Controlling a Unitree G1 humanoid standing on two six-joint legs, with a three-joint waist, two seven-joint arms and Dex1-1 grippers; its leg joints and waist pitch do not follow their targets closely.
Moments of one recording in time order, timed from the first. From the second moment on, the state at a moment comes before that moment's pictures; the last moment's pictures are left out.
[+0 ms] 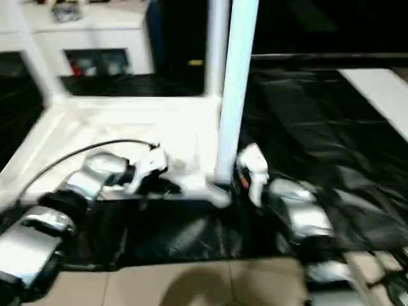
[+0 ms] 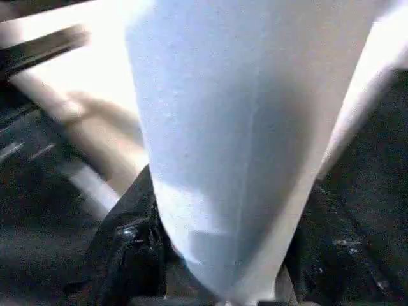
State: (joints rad) left arm -0.83 0.16 -0.24 1.06 0.15 -0.06 -1.06; right arm -0.52 -0.22 0.00 0.69 0.12 0.07 0.70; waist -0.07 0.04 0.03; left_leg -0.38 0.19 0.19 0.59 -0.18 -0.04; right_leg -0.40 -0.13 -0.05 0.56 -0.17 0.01
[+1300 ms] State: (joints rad) left arm -0.81 0.22 -0.17 1.03 0.09 -0.22 -1.07; right arm -0.33 -0.47 0.06 0.43 0.18 0.05 1.08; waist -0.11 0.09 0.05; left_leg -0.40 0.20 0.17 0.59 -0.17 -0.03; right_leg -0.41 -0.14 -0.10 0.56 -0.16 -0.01
